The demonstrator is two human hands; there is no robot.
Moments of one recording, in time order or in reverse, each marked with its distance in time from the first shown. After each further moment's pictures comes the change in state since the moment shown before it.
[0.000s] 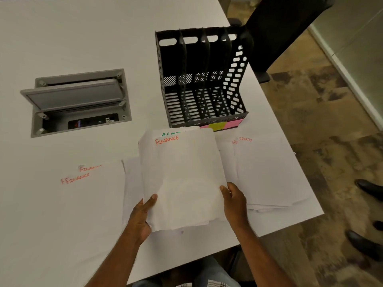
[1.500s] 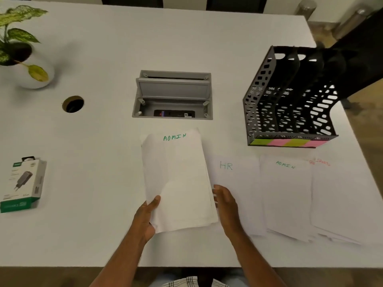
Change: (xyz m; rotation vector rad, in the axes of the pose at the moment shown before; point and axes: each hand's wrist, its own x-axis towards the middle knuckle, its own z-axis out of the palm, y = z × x) left_hand -0.069 0.086 -0.209 -0.203 0.226 0.101; right_hand -0.113 -0.097 0.221 0.224 -0.379 0.122
